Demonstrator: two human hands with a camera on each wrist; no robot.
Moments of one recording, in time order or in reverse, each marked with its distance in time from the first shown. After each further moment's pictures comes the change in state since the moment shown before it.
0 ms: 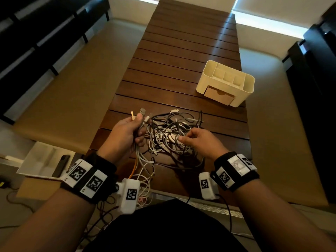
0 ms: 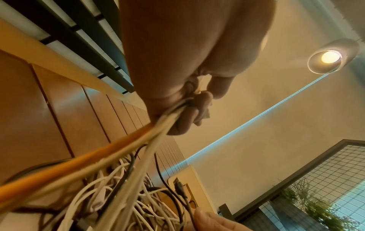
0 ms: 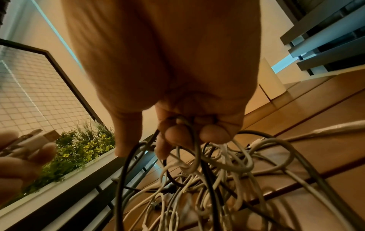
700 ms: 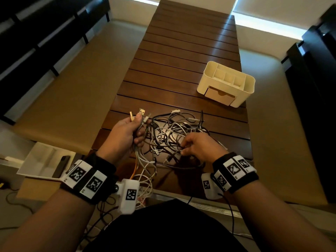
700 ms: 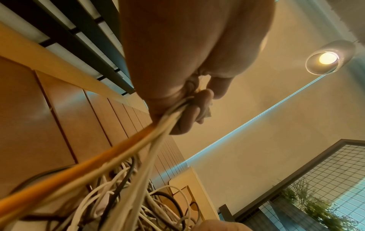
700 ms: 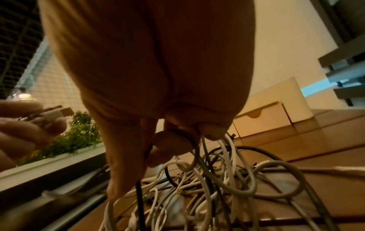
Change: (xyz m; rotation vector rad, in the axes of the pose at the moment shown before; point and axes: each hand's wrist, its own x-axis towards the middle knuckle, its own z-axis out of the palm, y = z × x) left_hand -0.003 0.002 -0.007 0.027 0.015 0.024; right_hand -0.003 -0.012 0.007 -0.229 -0.157 0.006
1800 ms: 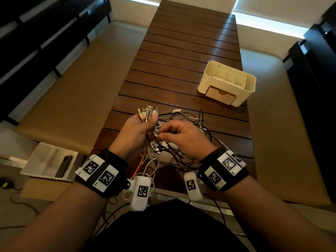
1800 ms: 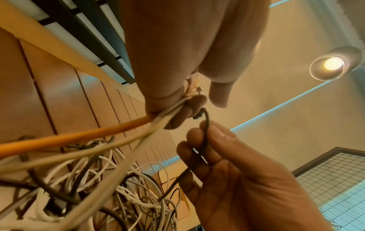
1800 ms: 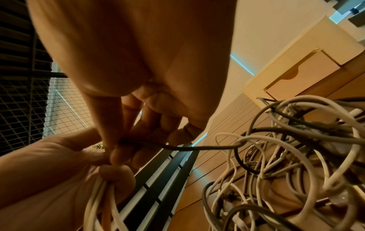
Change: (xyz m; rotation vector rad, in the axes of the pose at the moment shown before) left_hand 0.008 -0.005 0.017 0.072 -0.068 0.075; right_hand -0.017 -0.051 0.009 0.429 0.065 -0.426
